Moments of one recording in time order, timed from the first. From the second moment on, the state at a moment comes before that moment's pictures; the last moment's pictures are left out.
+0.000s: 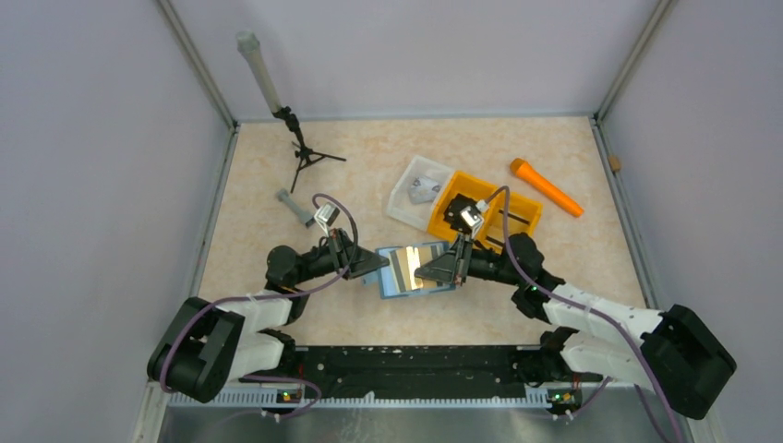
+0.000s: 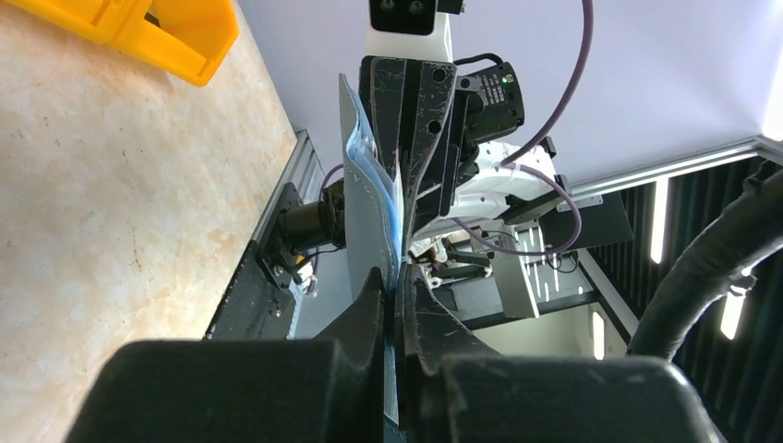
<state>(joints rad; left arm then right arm) -0.37 1.20 0.16 1.30 0.91 -1.52 0.74 1.05 0.33 0.70 -0.57 1.17</state>
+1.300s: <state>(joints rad) -0.33 0.97 0.35 0.29 0.89 -0.96 0.56 0.93 0.87 -0.47 0.20 -0.36</state>
